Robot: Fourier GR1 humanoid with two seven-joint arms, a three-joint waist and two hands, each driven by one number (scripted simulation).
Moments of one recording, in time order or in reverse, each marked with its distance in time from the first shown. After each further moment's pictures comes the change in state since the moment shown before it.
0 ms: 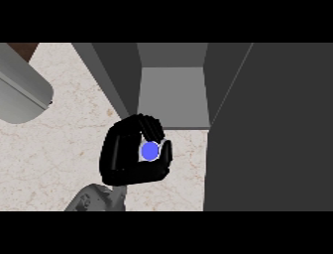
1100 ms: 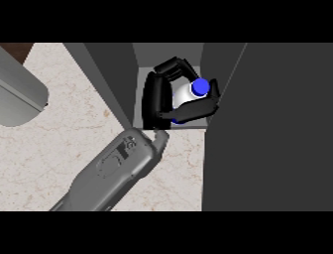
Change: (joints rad) left arm -0.510 -0.068 -0.002 0.322 -0.047 0.381 0.155; right arm -0.079 0.004 -0.070 0.008 -0.032 0.018 0.066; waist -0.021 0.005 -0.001
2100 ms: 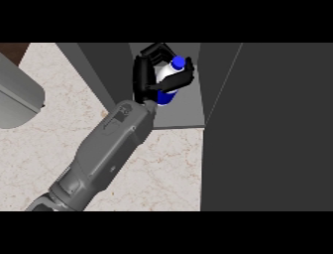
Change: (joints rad) left arm -0.182 0.000 0.169 0.495 0.125 -0.103 -0.214; right arm -0.038 -0.017 -0.080 0.028 -0.071 0.061 0.024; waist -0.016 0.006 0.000
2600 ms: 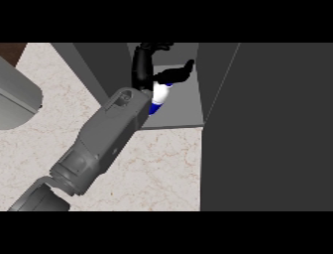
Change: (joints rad) left arm -0.158 0.015 0.002 0.294 -0.061 -0.031 -0.048; right arm -0.032 0.001 0.005 0.006 -0.019 0.003 0.020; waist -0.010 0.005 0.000
